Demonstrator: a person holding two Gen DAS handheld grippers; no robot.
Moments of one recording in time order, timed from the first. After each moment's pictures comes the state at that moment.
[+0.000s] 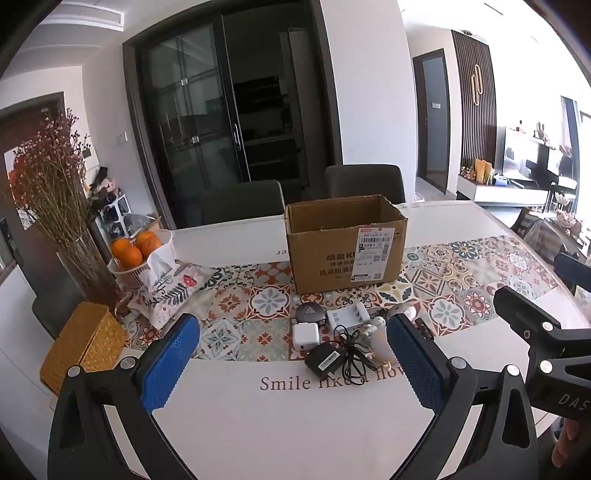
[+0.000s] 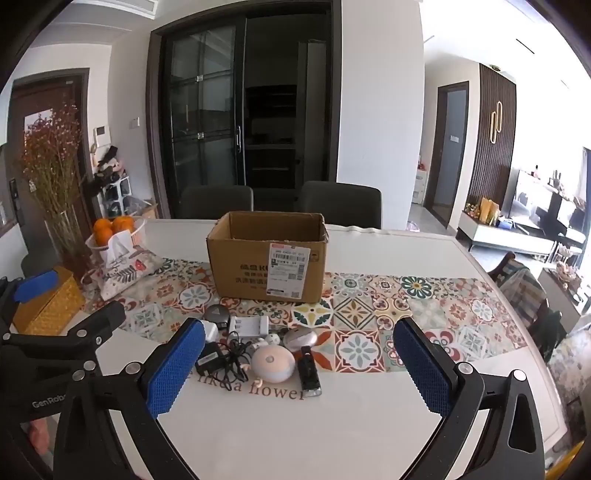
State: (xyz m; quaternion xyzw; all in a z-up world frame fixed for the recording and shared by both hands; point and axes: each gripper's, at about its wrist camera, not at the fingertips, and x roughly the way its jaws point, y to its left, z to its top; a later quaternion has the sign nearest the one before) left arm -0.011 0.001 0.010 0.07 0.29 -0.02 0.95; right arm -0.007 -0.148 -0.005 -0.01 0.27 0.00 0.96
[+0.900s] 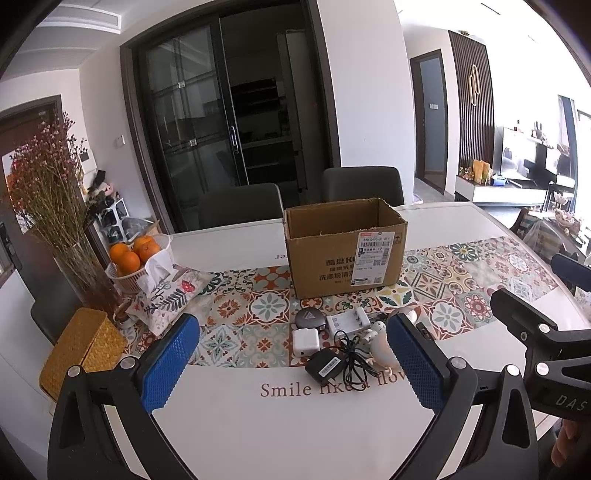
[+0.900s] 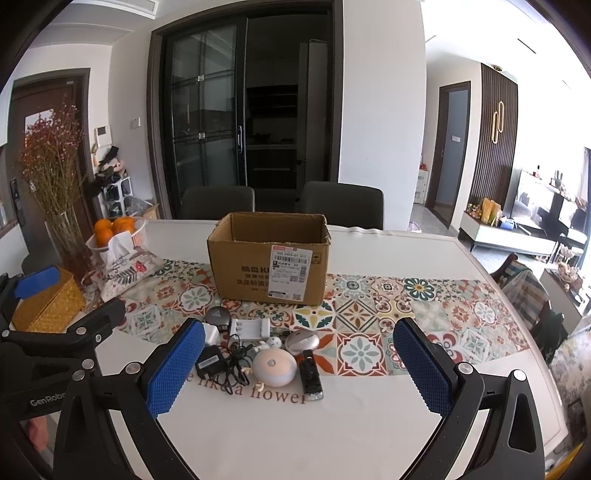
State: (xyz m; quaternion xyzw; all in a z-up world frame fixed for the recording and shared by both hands) left arm -0.002 -0.001 0.011 0.08 0.28 -0.03 0.96; right arm -0.003 -0.148 -0.008 -0.01 0.27 0.00 0.96
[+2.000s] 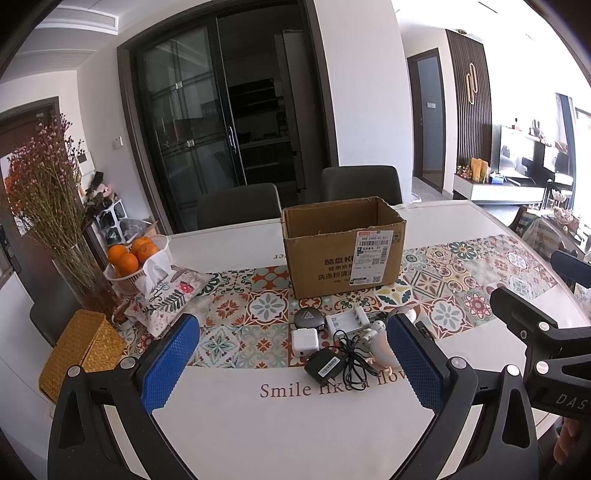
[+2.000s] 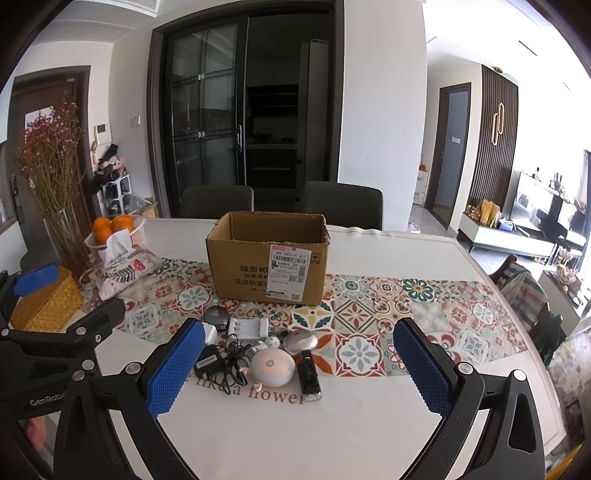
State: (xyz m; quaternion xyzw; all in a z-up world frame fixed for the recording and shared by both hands) left arm 0.001 0.000 0.013 0.08 0.29 -0.03 0.95; right arm 0.003 -0.148 -0.009 -0.01 0.27 0.00 0.96
